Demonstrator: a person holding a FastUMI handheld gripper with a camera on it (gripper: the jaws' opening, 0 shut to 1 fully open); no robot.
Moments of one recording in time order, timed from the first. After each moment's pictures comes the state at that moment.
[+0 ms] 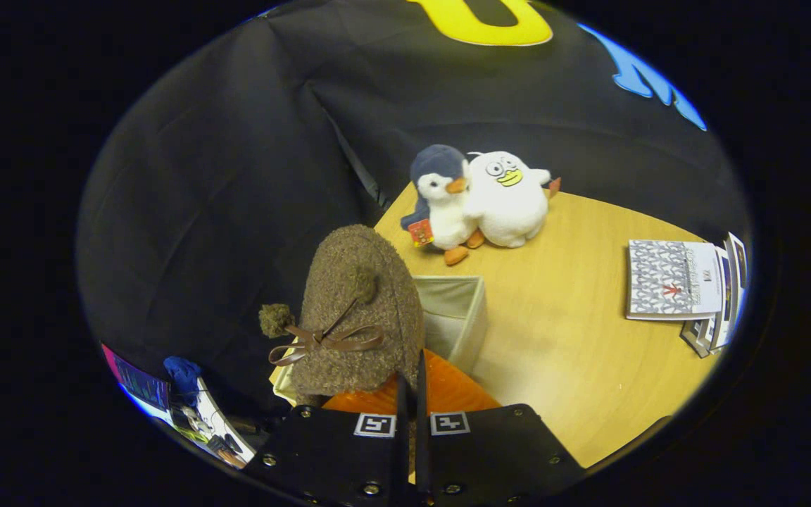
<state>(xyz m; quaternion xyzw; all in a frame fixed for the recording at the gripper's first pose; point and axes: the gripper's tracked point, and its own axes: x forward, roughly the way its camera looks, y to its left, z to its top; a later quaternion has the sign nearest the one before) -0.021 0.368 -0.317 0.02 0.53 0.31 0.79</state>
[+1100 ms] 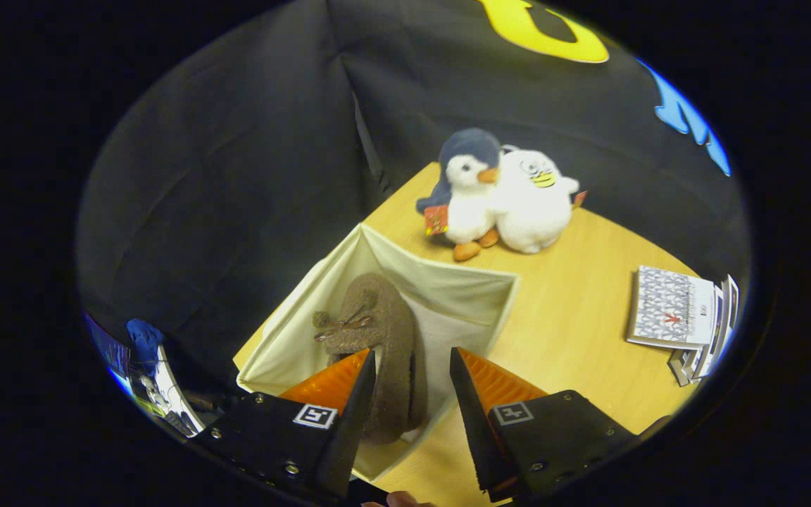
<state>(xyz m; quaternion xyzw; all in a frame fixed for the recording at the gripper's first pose) -0.017 0.350 -0.314 -0.02 0.47 0.29 0.83</state>
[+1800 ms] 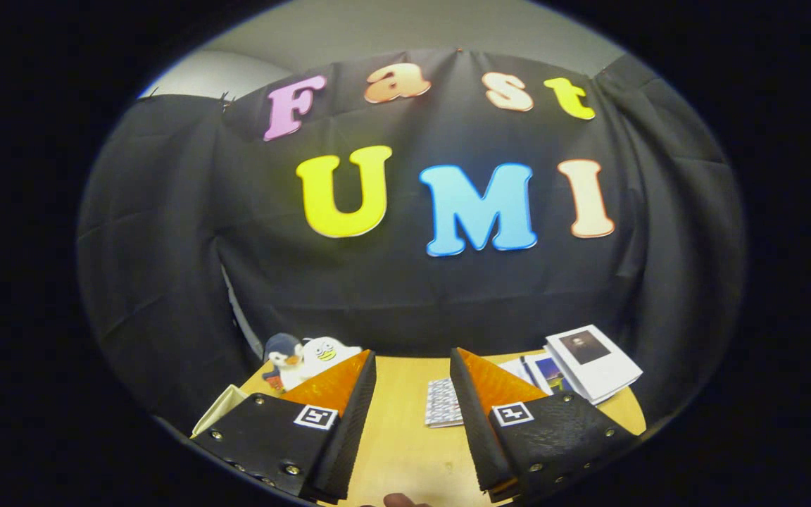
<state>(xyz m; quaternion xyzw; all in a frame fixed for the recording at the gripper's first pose) 0.061 0.048 -0.112 0.04 0.17 0.03 0.98</state>
